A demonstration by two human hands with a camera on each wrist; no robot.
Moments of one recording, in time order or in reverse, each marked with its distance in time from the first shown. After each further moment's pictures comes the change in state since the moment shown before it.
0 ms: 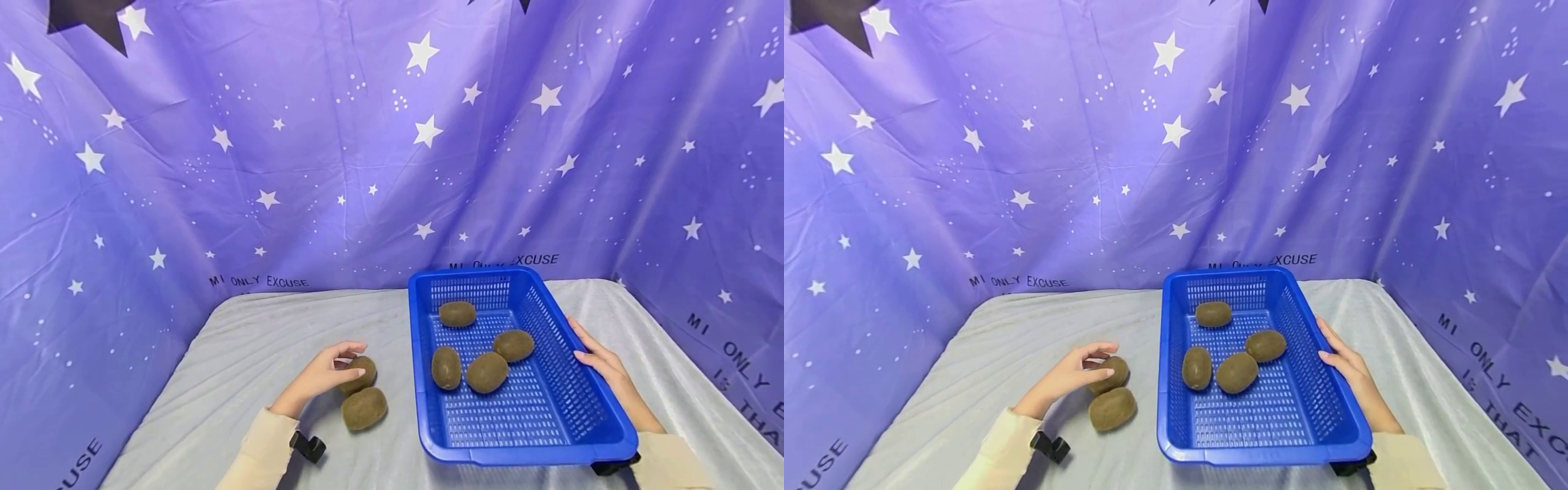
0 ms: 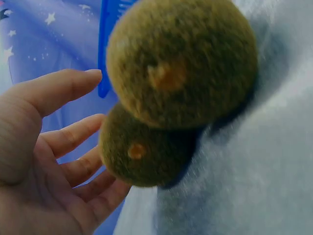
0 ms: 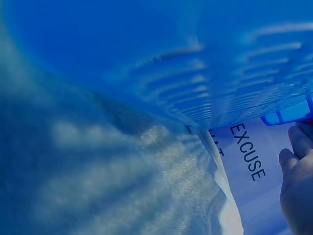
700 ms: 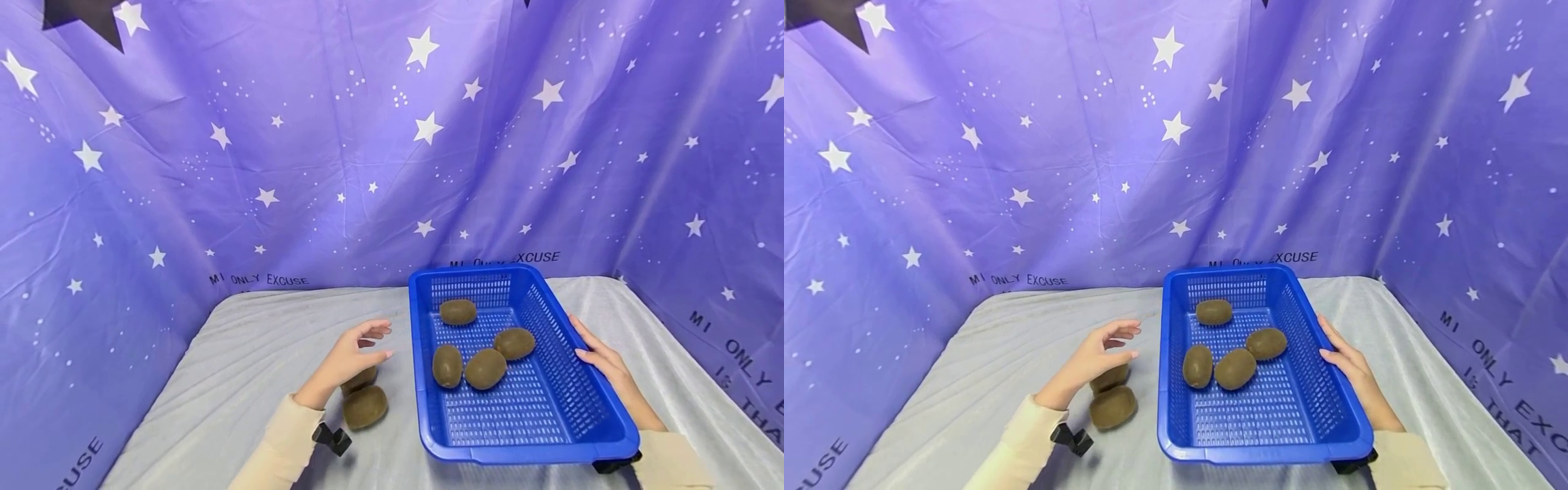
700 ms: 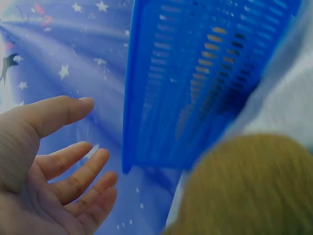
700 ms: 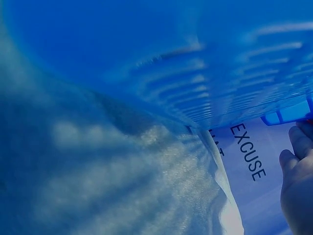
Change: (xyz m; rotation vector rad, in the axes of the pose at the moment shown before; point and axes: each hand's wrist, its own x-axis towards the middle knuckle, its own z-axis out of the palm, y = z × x) left_hand 0.028 0.073 0.024 0.023 0.080 0.044; right_hand 0.000 0.000 -0.001 -0.016 0.006 -0.016
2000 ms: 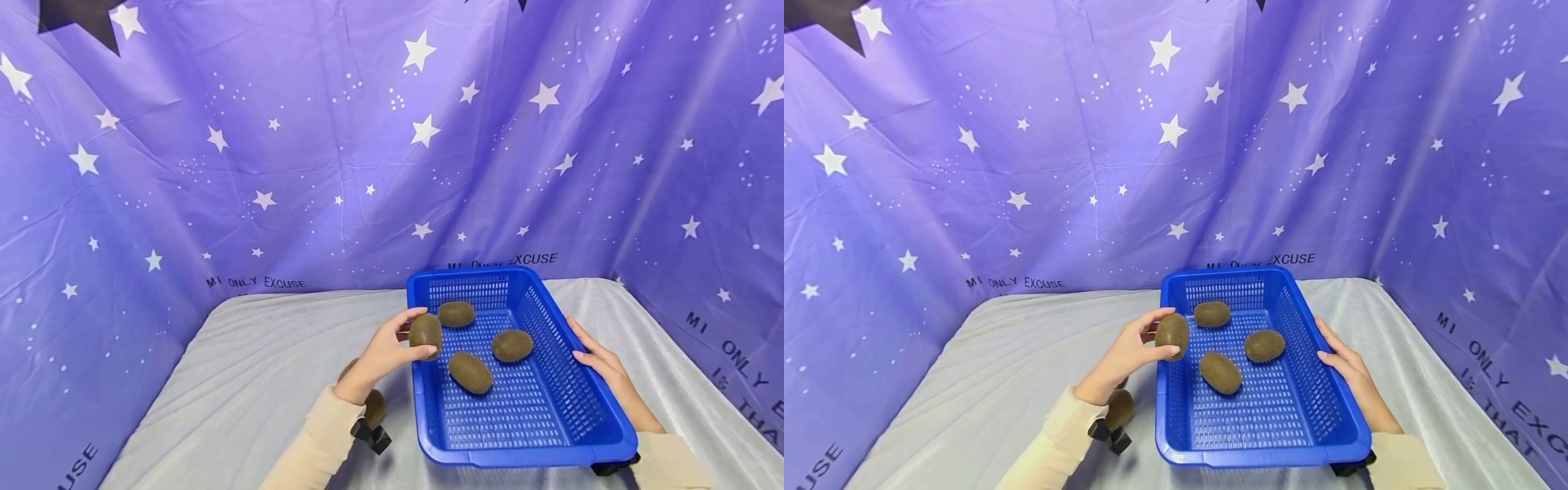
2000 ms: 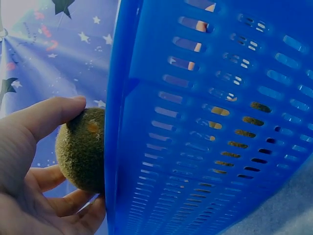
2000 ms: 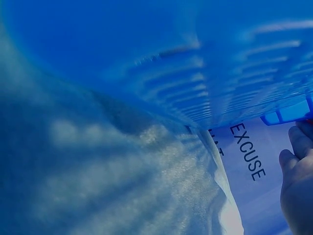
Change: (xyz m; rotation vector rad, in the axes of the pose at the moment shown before) left_hand 0.041 0.010 0.051 -0.154 0.018 -0.075; right_hand 0.001 -0.002 -0.001 0.027 -0.029 0.004
